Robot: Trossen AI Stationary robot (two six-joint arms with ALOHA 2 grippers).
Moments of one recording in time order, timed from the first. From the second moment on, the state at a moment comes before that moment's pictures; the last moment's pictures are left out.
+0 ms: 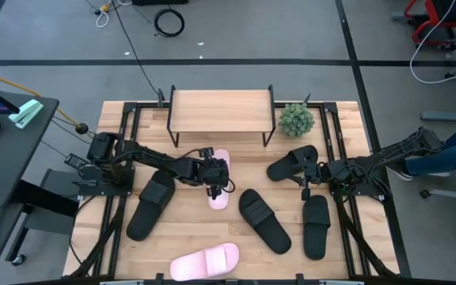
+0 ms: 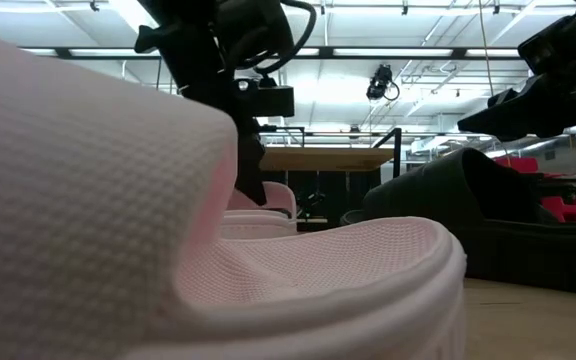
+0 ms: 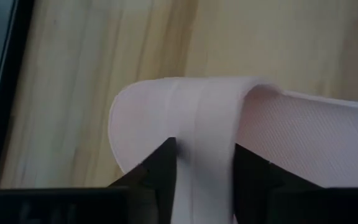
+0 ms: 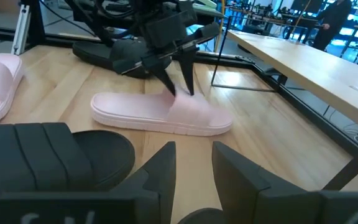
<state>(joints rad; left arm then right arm) -0.12 1.83 1.14 -0.42 -0.55 -0.10 0.28 0.53 0.02 0.33 0.41 -0.05</state>
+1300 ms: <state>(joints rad) -0.14 1.77 1.82 -1.49 -1.12 -0.15 0.28 0.53 0.02 0.31 0.41 -0.05</state>
